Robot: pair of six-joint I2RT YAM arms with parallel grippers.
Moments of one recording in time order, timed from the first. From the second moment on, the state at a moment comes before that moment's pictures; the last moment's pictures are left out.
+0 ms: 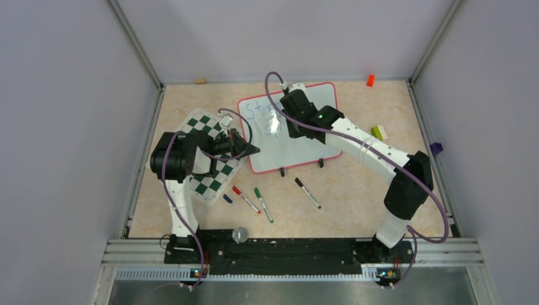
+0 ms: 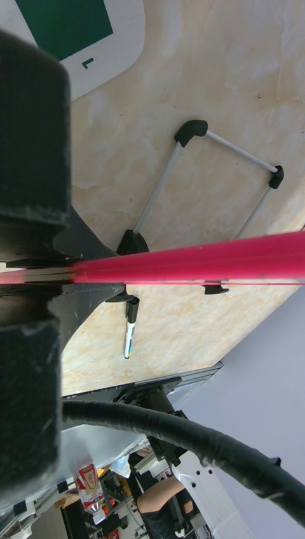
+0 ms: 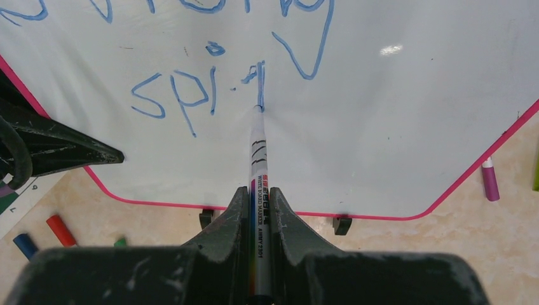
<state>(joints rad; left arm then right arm) -0.07 2.13 0.75 1.52 1.27 -0.84 0.77 1.73 1.61 -0.70 0.38 0.33</state>
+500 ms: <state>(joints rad) -0.07 2.13 0.74 1.52 1.27 -0.84 0.77 1.75 1.67 -0.71 0.40 0.31</state>
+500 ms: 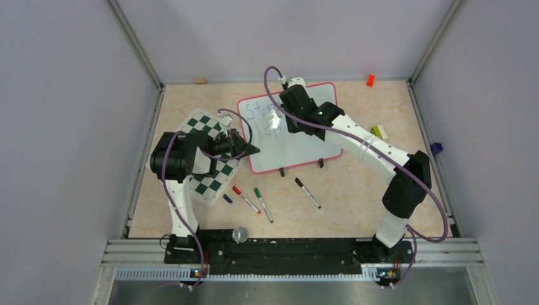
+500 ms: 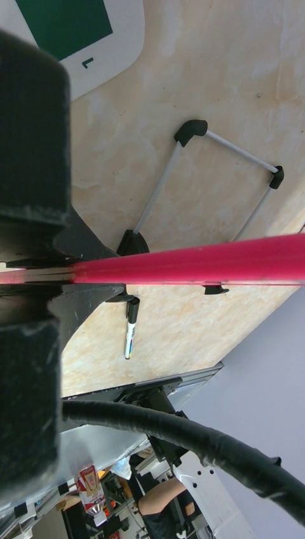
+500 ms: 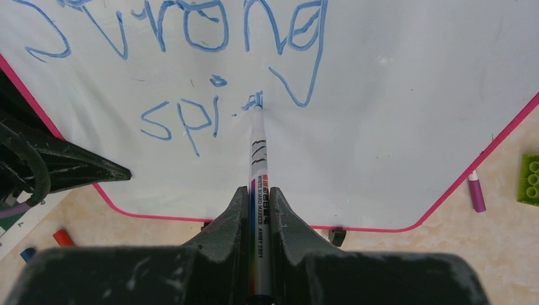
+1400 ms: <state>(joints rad) -0.07 2.13 0.74 1.52 1.27 -0.84 0.77 1.75 1.68 -0.71 0.41 0.31</state>
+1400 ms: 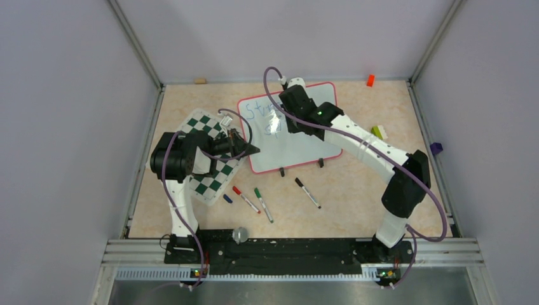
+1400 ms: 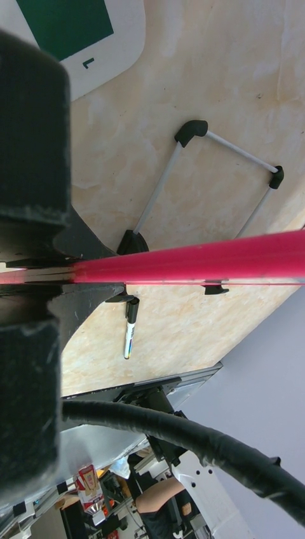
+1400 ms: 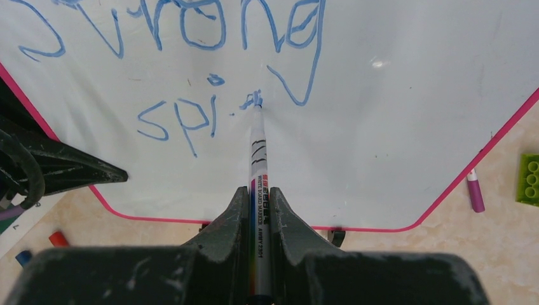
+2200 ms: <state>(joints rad) -0.07 2.13 0.74 1.52 1.27 -0.84 0.77 1.75 1.68 -0.72 0.43 0.32</state>
